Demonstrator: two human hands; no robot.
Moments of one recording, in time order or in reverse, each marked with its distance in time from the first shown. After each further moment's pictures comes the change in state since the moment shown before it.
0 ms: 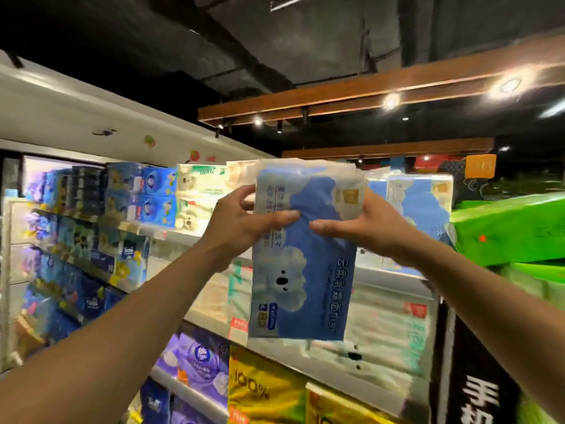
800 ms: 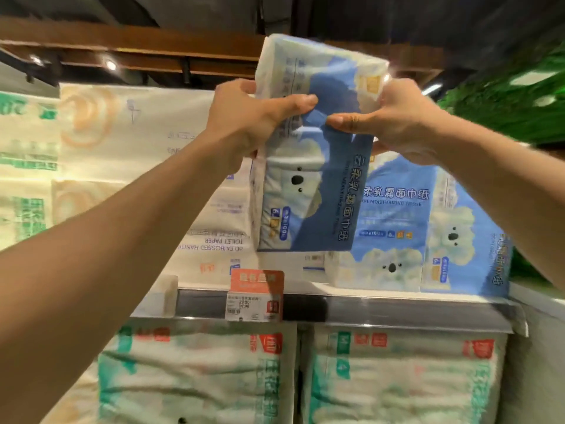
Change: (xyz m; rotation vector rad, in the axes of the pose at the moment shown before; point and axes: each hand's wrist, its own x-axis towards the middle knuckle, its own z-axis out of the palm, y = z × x) left_hand 0.357 -0.187 0.060 -0.269 -0.215 0.129; right_hand 0.267 0.172 -0.020 -0.432 0.422 0.274
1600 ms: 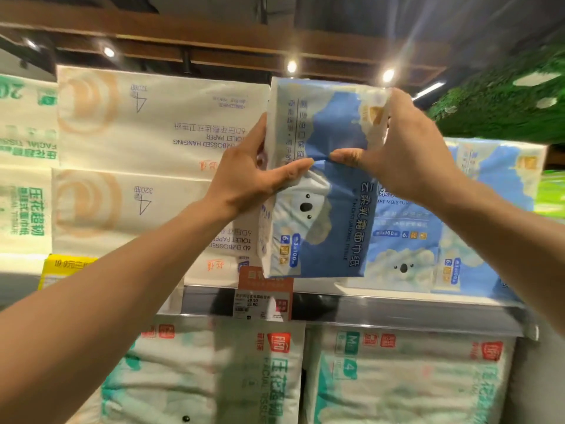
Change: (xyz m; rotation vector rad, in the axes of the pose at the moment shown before) left_hand -0.016 -0.089 -0.010 0.242 -0.143 0.452; right_hand -0.032 0.016 0.031 -0.648 0.299 -0.109
